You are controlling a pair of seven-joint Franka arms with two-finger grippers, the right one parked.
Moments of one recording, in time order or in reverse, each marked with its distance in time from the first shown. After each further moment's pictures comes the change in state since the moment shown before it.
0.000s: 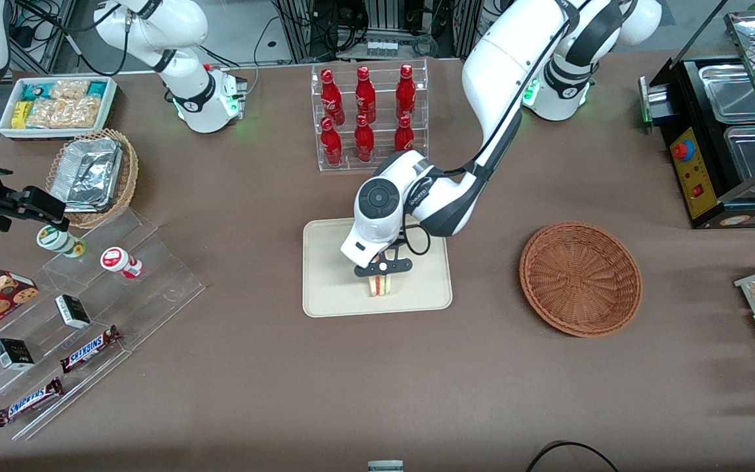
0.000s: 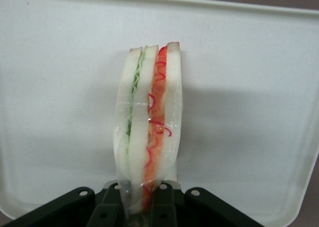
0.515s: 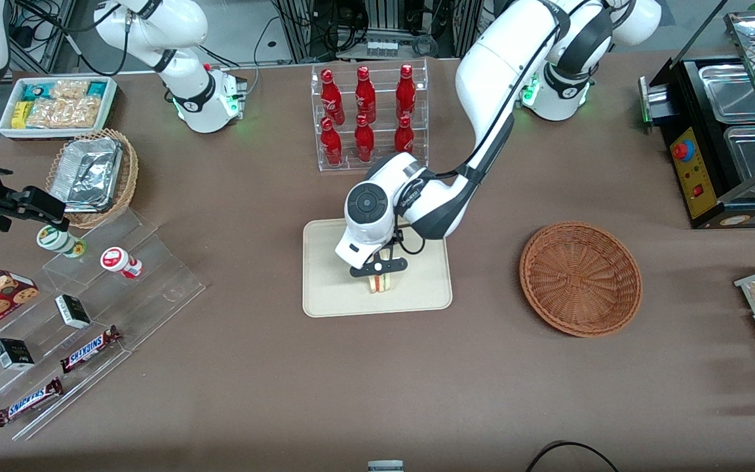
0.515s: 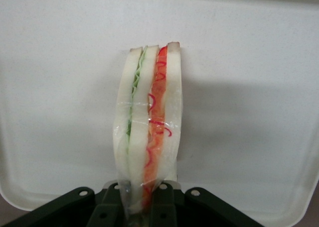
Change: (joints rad) arm -0.011 0.049 0.007 0.088 0.000 -0.086 -0.013
